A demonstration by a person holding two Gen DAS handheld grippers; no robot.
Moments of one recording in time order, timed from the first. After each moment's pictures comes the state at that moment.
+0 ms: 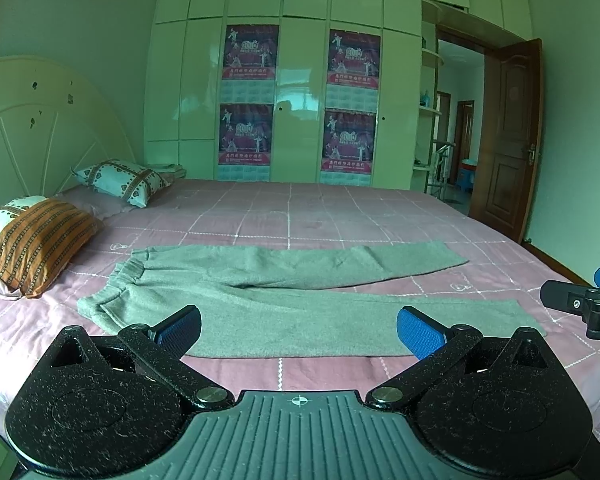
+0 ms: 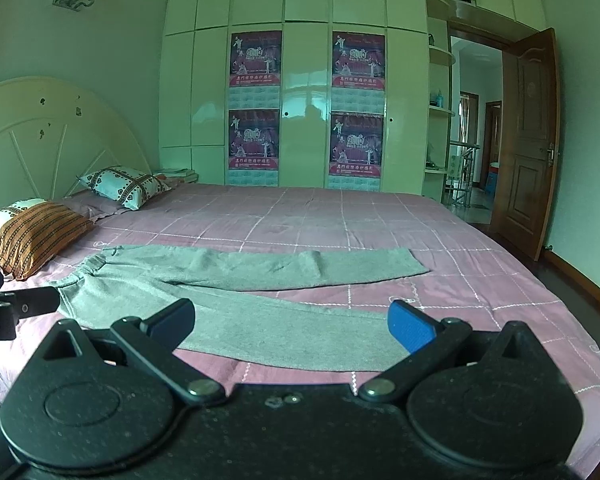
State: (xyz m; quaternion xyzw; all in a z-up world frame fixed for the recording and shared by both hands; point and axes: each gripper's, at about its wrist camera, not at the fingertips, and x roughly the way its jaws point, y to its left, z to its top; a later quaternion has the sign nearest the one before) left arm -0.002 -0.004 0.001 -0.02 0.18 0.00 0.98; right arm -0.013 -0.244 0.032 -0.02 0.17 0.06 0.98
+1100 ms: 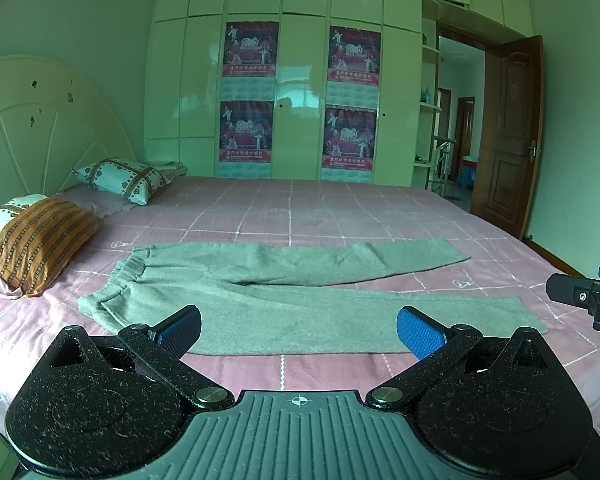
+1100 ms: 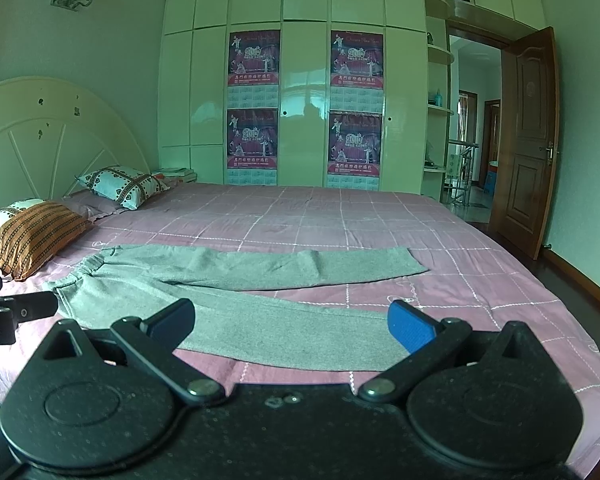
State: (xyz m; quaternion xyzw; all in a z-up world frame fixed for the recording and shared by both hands) left arm -0.001 -0.004 0.000 -0.02 0.19 0.00 0.98; right arm -0.012 -0.243 0.028 -0.02 0.17 0.05 0.98
